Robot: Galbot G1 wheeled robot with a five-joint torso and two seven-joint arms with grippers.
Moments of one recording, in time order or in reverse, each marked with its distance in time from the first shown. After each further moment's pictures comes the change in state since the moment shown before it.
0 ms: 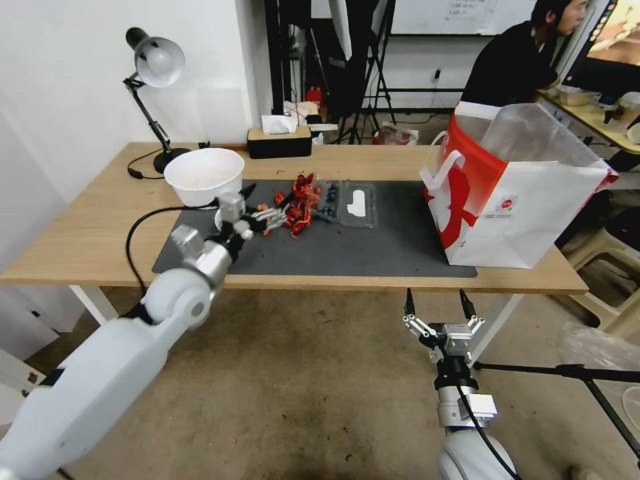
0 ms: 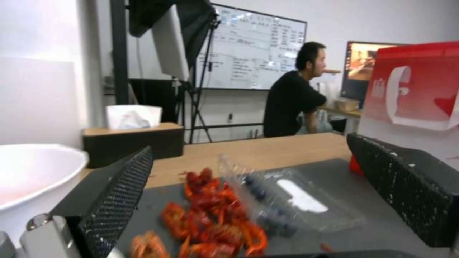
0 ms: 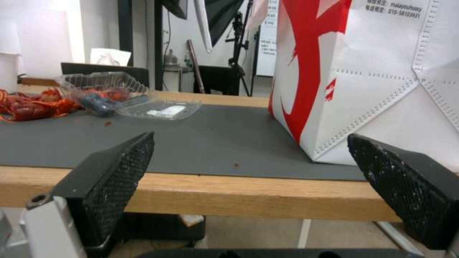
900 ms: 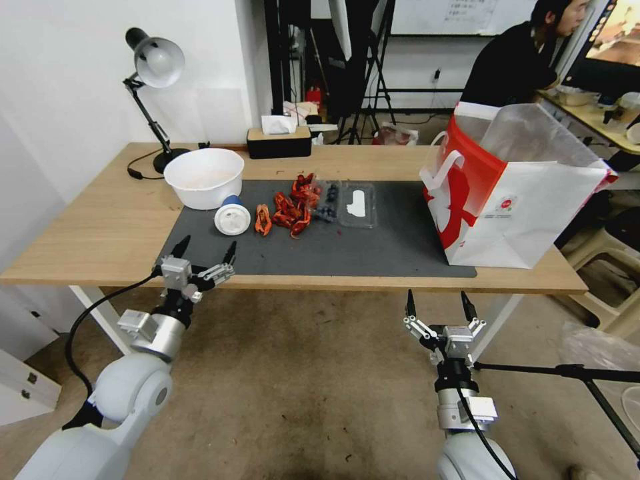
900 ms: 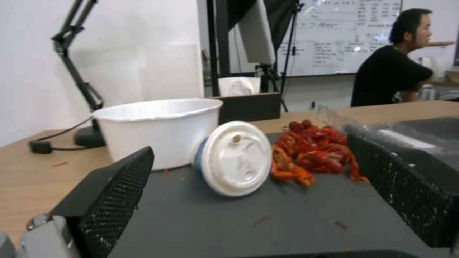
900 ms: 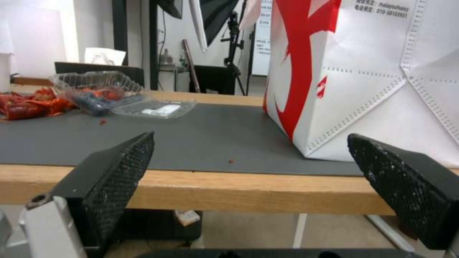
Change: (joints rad) left arm 0.497 -0.168 -0.367 -0.079 0.331 -0.123 -0.031; right arm -0.014 0.011 0.005 0.001 -0.011 0.008 0.010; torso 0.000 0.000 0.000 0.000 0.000
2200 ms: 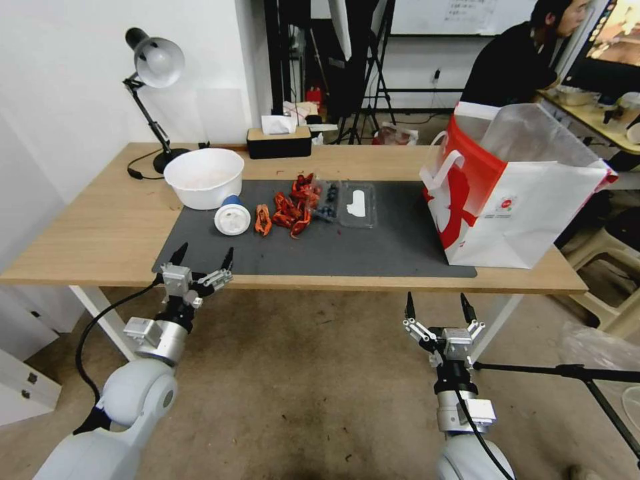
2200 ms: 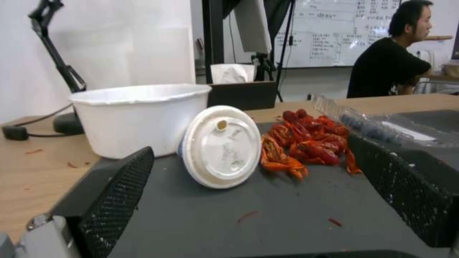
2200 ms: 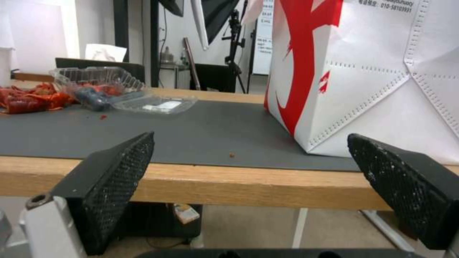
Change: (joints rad) left arm -0.099 -0.025 0.070 0.063 -0.005 0.053 -0.005; right arm 0.005 -0.004 -0.006 -0.014 -0.005 0.004 0.004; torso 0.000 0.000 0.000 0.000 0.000
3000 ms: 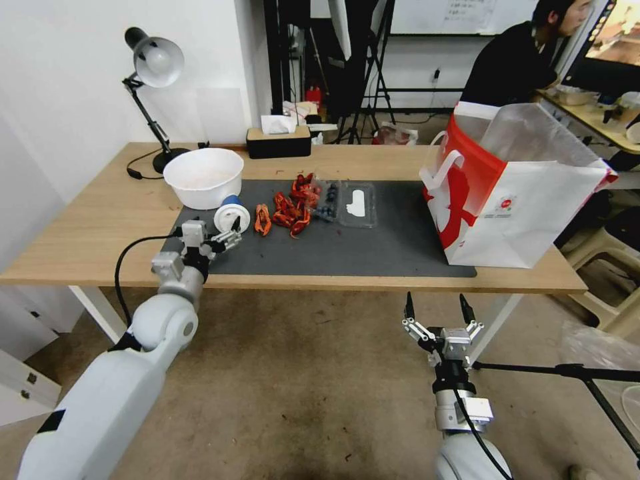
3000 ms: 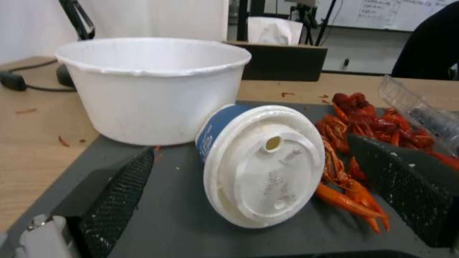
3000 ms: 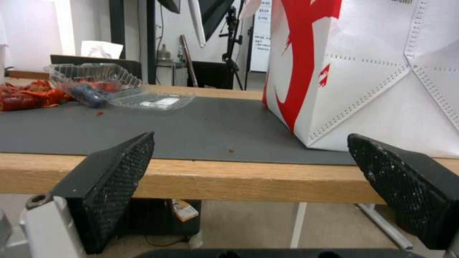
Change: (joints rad) left arm -0.352 0.037 0.161 0.127 -0.230 0.295 -0.243; right arm 0.006 0.020 0.001 -0.010 -0.007 -0.005 0.000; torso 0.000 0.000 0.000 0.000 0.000
